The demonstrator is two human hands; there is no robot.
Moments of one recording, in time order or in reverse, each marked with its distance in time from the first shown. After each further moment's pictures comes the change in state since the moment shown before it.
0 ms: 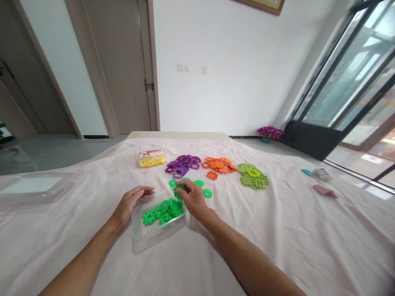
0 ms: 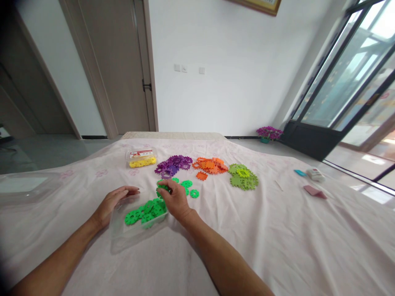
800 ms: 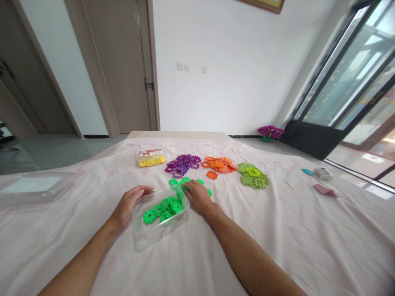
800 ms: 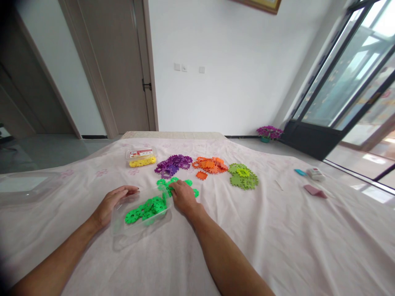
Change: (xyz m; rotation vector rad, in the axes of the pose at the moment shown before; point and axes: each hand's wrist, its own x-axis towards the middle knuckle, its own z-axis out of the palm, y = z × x) left_hand 0.001 -0.006 -0.003 0.012 -0.029 0.033; right_hand 0.005 0.038 -0.029 -0.720 -0.348 -0.054
